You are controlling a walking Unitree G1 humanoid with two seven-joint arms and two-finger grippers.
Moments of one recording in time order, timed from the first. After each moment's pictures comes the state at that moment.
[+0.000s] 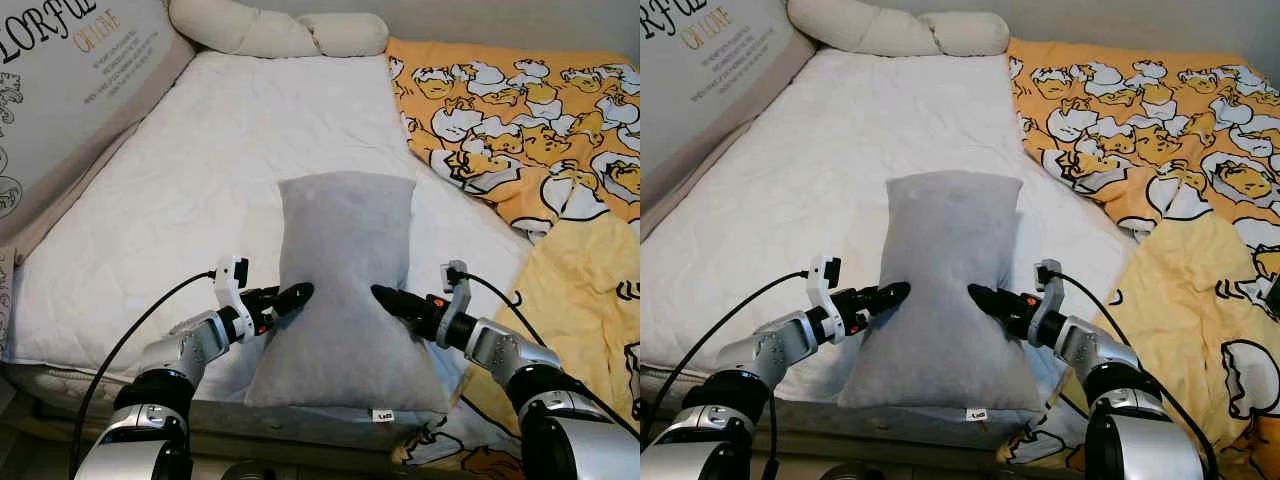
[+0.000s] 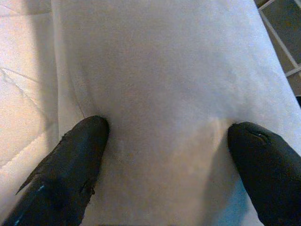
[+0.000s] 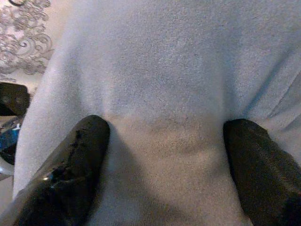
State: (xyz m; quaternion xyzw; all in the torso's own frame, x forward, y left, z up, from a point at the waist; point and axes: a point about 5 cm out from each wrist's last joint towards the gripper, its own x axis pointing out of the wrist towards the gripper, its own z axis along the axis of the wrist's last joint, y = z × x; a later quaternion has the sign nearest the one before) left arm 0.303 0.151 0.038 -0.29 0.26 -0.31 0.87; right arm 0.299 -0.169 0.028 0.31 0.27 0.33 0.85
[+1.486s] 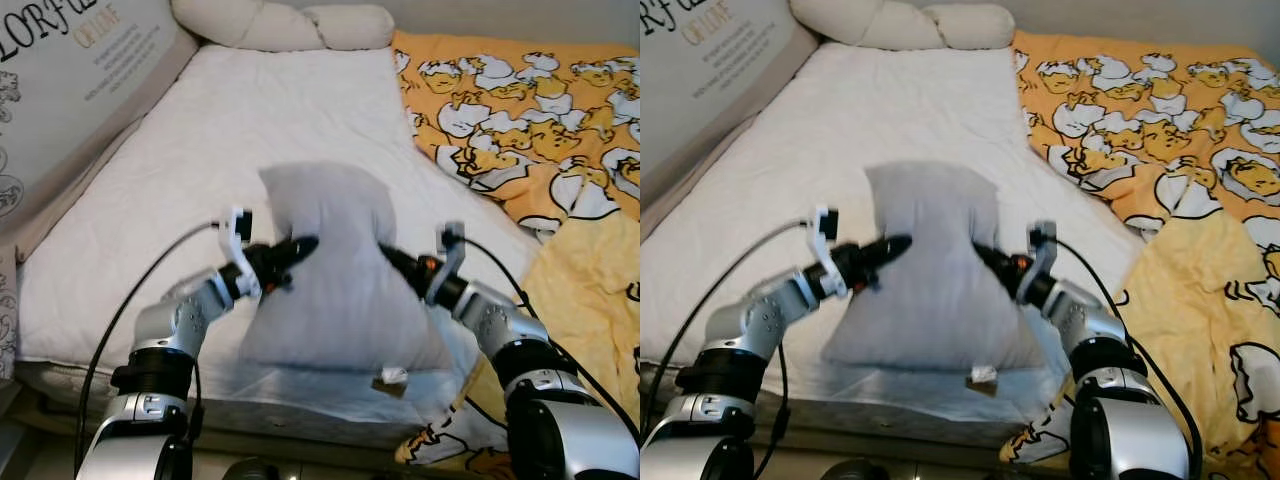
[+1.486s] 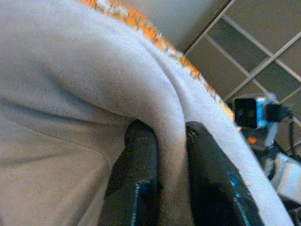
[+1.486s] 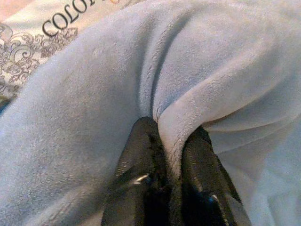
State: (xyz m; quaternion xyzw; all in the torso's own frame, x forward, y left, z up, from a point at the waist) left arm 0.325 0.130 0.117 -0.25 0.12 -0.40 0.87; right arm 0.336 -0.147 0.076 0.26 0.15 0.35 0.89
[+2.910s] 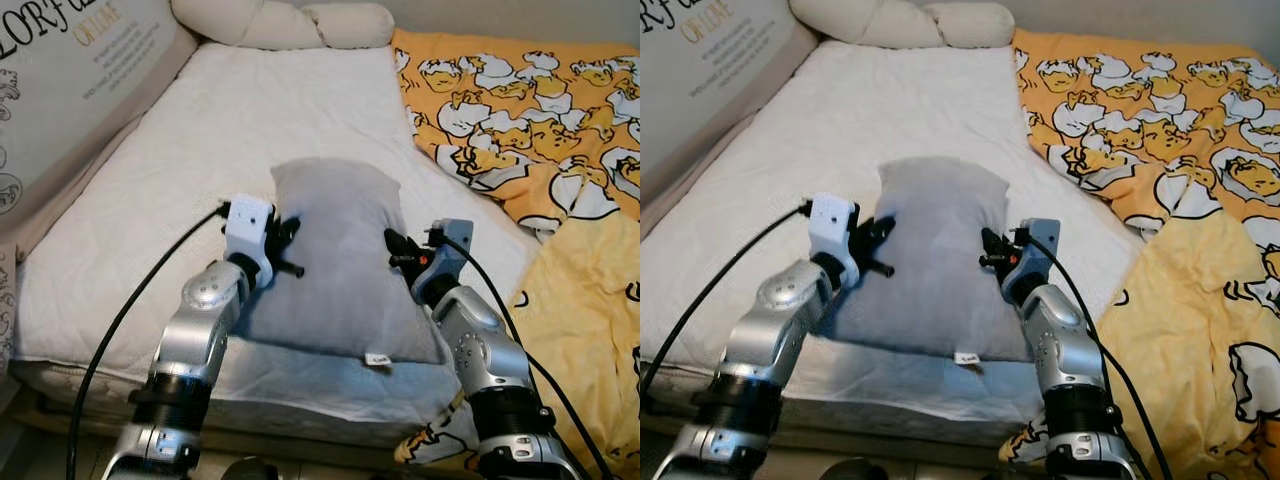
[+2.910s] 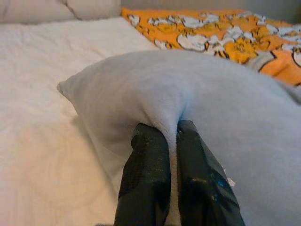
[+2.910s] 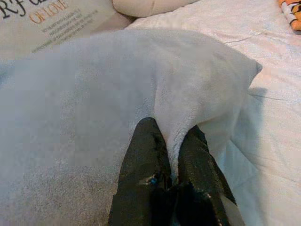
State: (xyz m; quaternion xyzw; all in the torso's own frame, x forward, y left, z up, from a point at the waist) left arm 0.325 0.122 0.132 0.01 0.05 -0.21 0.98; right arm 0.318 -0.129 0.089 0.16 0.09 0.17 0.97
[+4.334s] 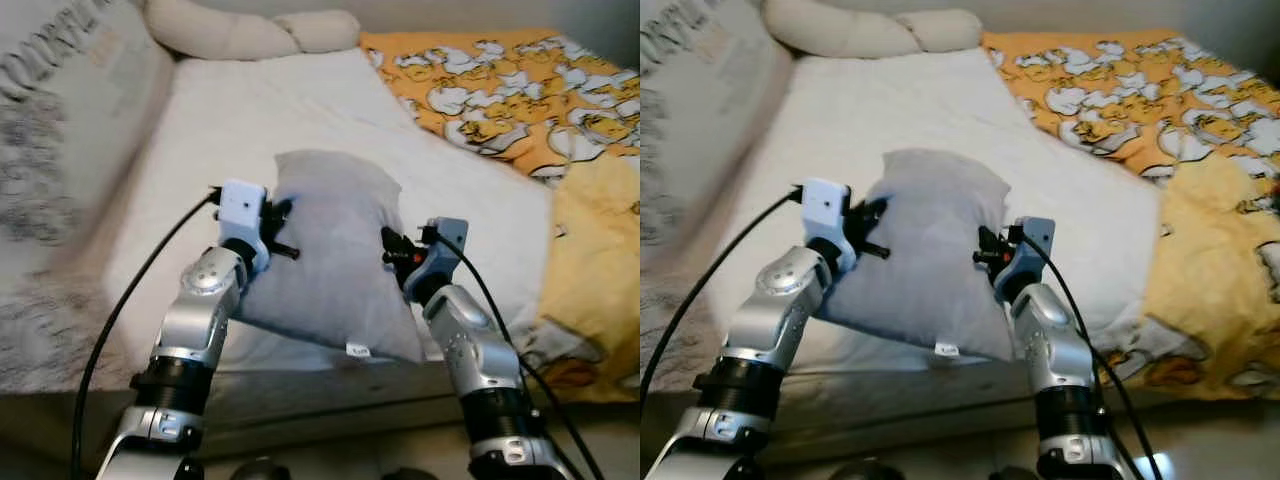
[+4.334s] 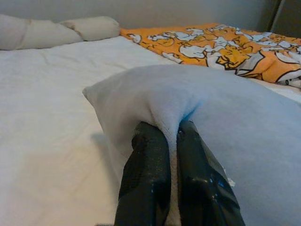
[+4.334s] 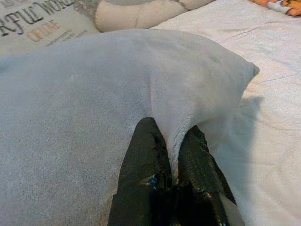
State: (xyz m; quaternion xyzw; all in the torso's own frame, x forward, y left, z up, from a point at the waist) left arm 0.336 0.125 0.137 0.00 0.03 -0.18 0.98; right arm 0.318 -0.125 0.092 0.17 0.09 0.14 0.97
